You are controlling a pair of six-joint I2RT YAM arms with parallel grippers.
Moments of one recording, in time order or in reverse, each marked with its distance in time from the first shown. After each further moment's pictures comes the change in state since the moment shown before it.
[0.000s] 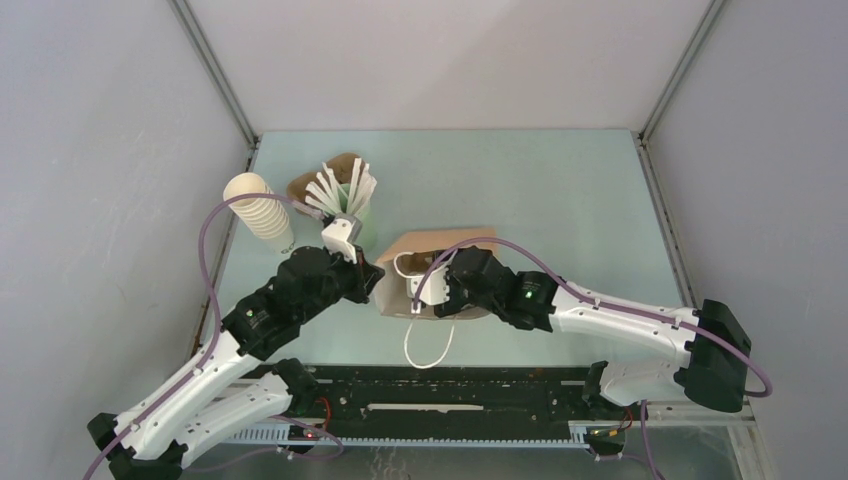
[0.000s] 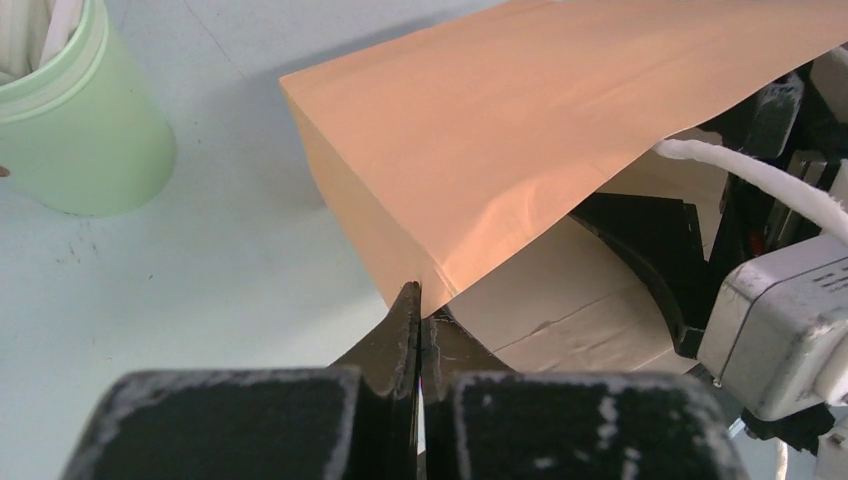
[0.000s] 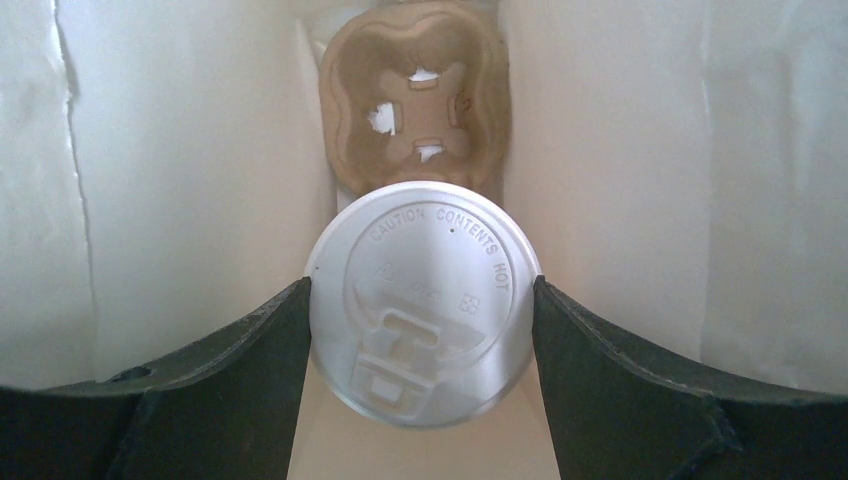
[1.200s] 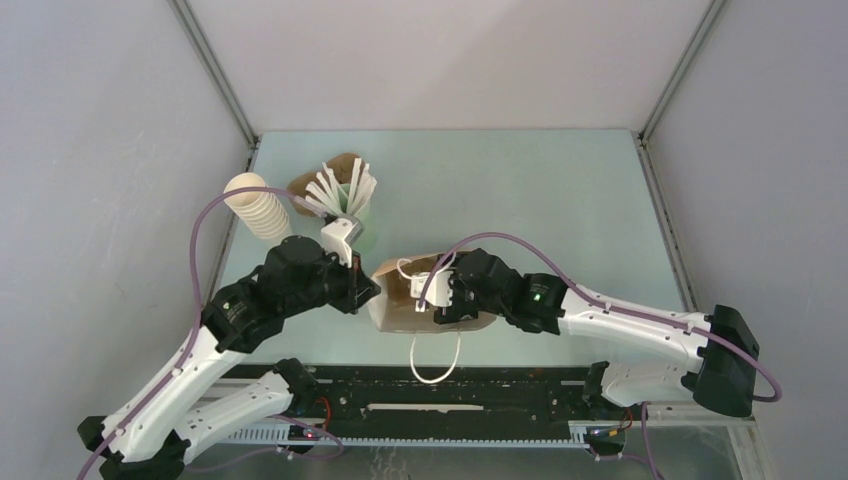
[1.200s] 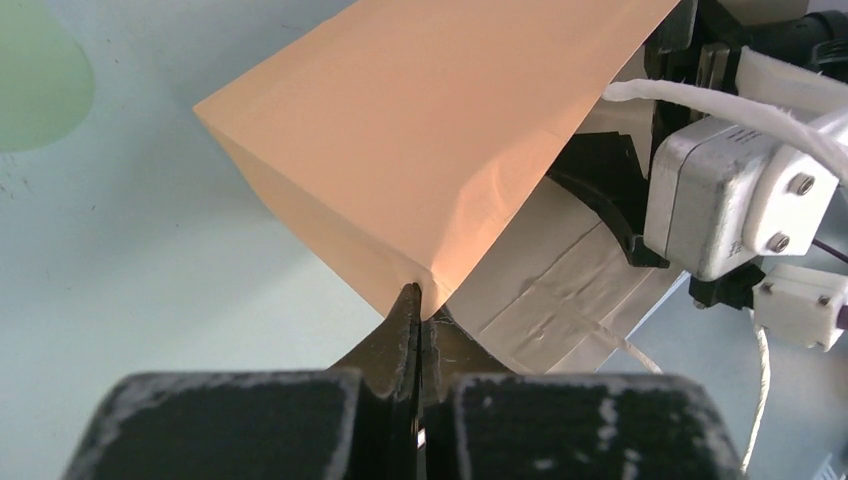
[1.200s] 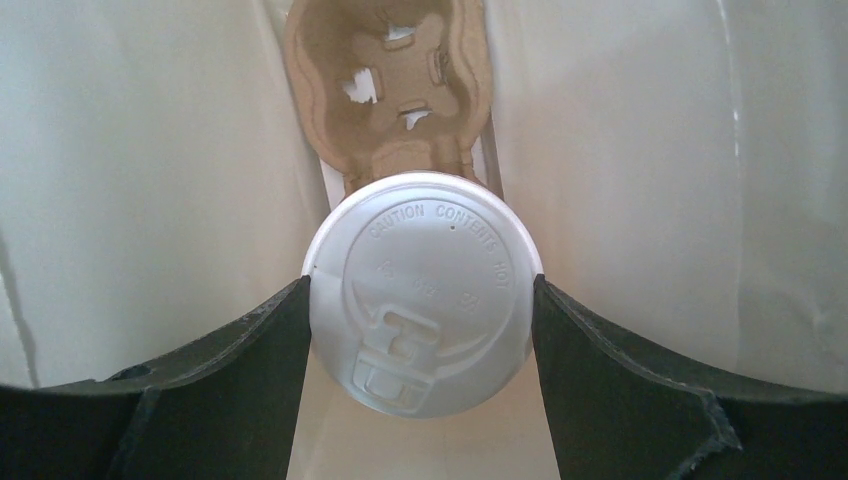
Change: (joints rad) left arm 0.005 0.040 0.221 -0.320 0.184 -0.002; right arm 0.008 -0.049 -0.011 -0.038 -0.114 0.164
